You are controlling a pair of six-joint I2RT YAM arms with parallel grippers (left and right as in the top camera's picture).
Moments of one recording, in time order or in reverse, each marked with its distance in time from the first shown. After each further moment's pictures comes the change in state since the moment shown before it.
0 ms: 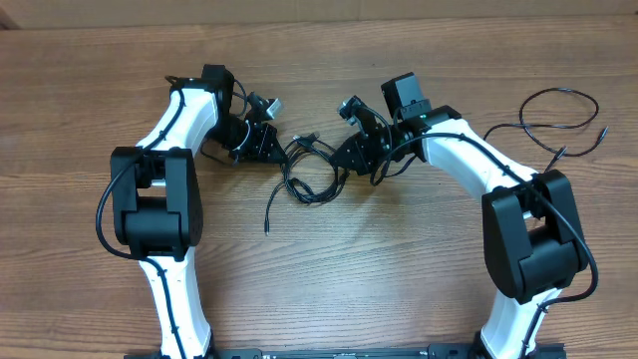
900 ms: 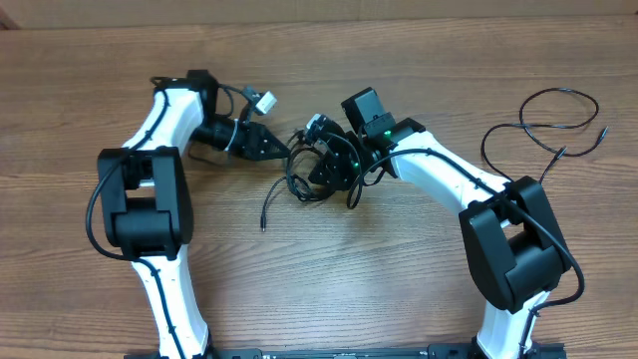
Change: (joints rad) left arm 0.076 0.000 0.000 -0.112 0.310 0.321; right arm 0.166 0.000 -0.001 0.030 0.241 -0.153
